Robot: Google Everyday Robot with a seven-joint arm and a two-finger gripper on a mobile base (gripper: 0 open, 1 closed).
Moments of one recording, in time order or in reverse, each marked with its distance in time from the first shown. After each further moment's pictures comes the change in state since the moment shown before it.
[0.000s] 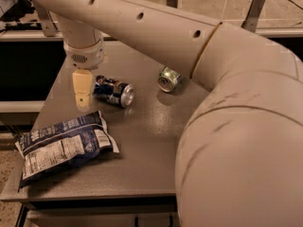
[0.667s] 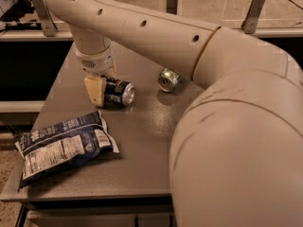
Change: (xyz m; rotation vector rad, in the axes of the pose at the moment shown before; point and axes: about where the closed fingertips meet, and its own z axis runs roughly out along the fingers) arm 0.021 -0.014 0.030 -0.012 0.052 0.141
